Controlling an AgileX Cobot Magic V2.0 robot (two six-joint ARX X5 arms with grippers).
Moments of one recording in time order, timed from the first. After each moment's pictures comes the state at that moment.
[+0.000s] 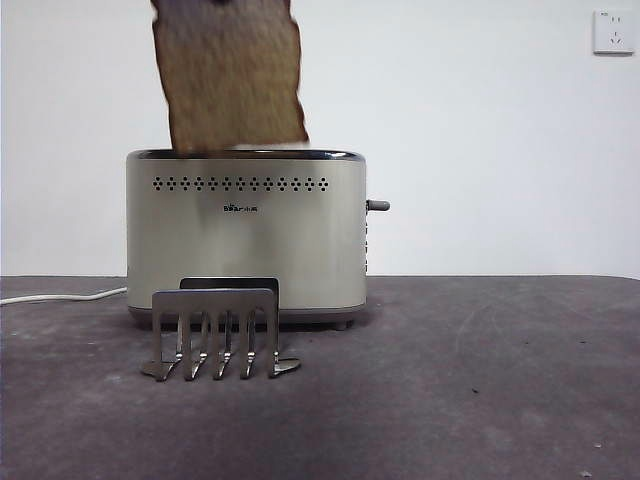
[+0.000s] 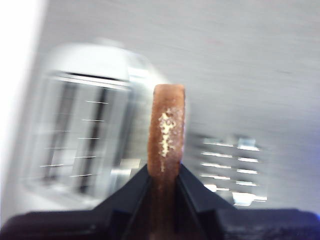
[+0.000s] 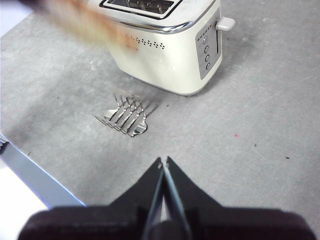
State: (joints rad) left arm -0.60 1.46 1.73 -1.07 0.02 0.77; right arm 0.10 0.75 1.06 -0.98 -0.55 -0.20
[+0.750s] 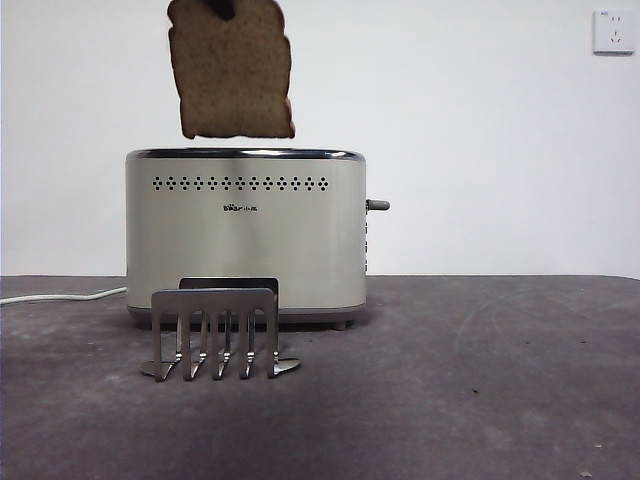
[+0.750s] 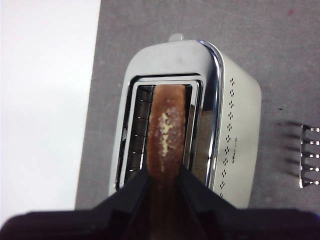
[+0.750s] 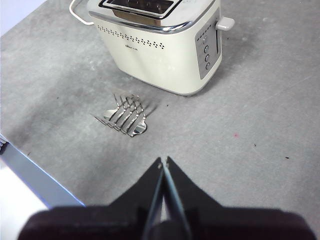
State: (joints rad) left arm -0.53 1.56 1.77 -0.92 -0.03 1.01; right arm 0.10 0.75 1.06 -0.98 -0.55 -0.20
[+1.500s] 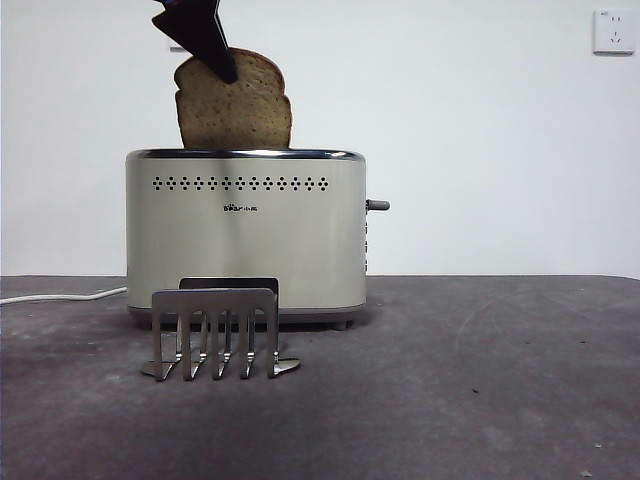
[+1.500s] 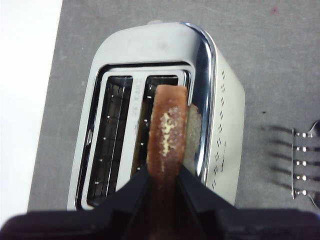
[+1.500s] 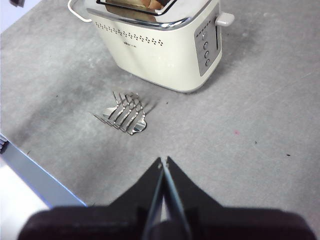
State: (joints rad) left arm -0.42 1.68 1.78 -0.90 0.13 1.02; right arm 0.10 0.78 1.06 -0.98 -0.55 -0.20
